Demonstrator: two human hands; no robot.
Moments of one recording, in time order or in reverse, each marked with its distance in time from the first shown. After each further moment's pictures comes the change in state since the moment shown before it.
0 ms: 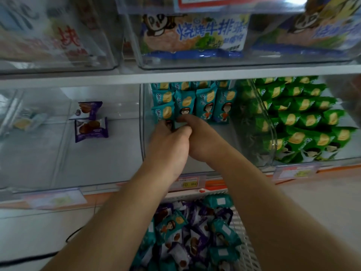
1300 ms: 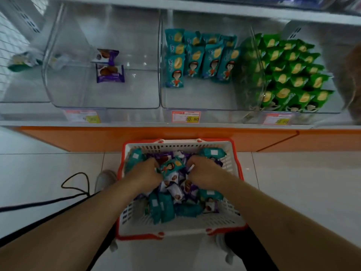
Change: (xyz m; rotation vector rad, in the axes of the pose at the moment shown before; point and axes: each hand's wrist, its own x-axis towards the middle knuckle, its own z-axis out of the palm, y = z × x) left_hand -0.101 -0.169 -0.064 0.854 -0.433 -0.259; right_hand -0.158 0.092 0.081 -0.327 -0.428 0.429
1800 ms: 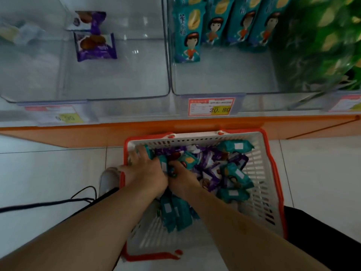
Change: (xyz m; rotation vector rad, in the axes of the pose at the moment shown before) left_hand 0.095 -0.033 0.029 0.536 0.062 -0.262; right_hand 0.162 -0.007 0.147 0.471 -0.022 0.164
